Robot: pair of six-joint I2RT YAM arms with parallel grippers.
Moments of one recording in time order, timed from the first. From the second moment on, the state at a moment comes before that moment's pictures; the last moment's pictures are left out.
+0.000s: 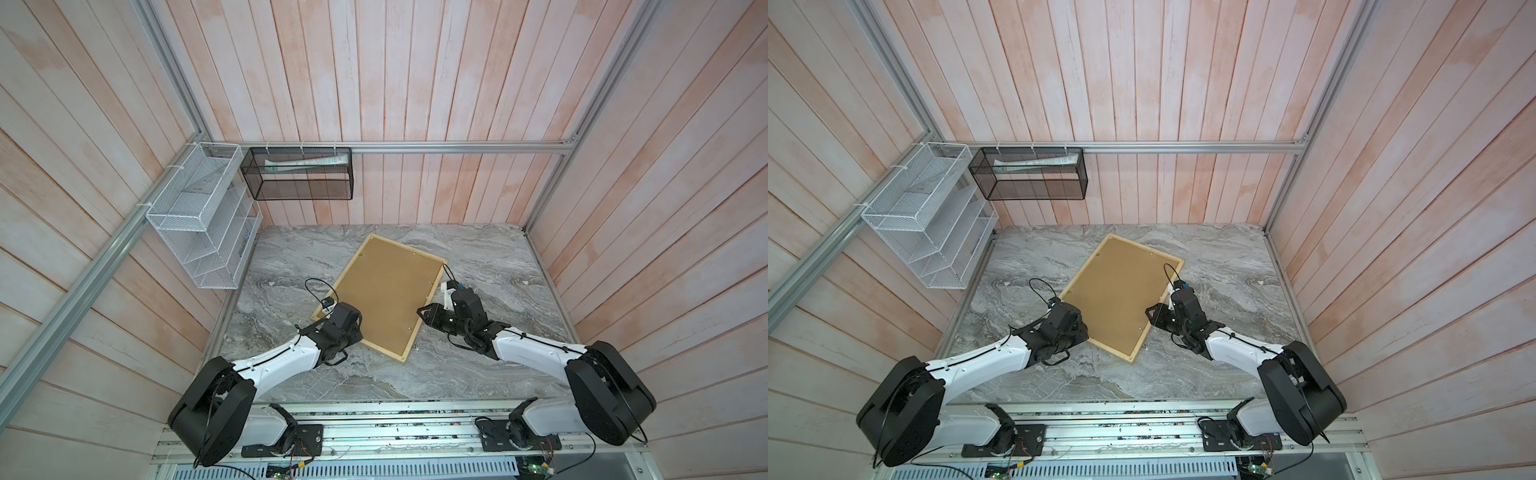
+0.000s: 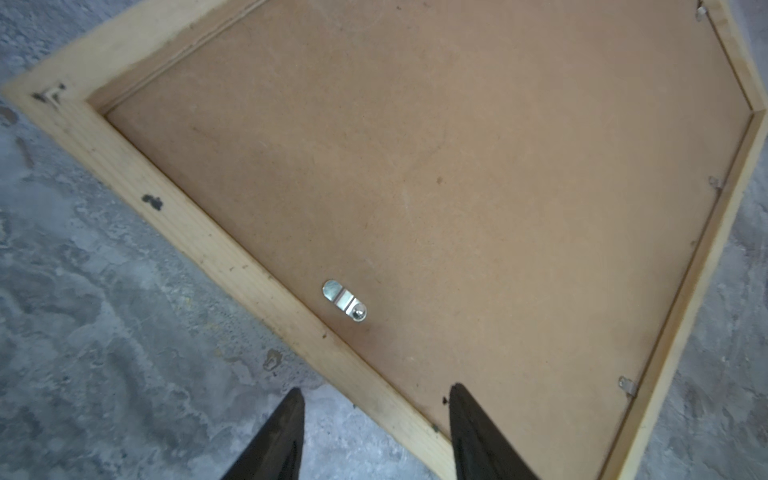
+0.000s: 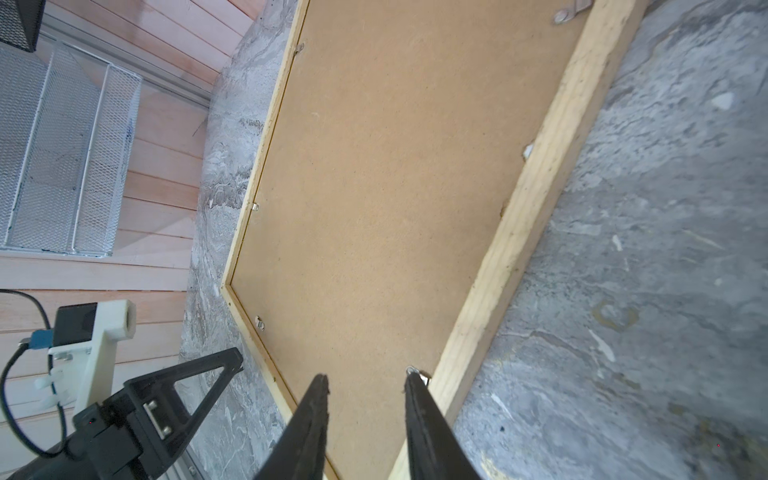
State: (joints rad) left arm -0.62 1.36 0.63 -0.26 -0.19 -0.93; right arm 0.58 1.40 0.60 0.19 -0.21 0.87
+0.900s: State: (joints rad) left arm -0.62 1.78 0.97 -0.23 -0.17 -0.66; right arm 0.55 1.44 0.58 0.19 -0.22 0.86
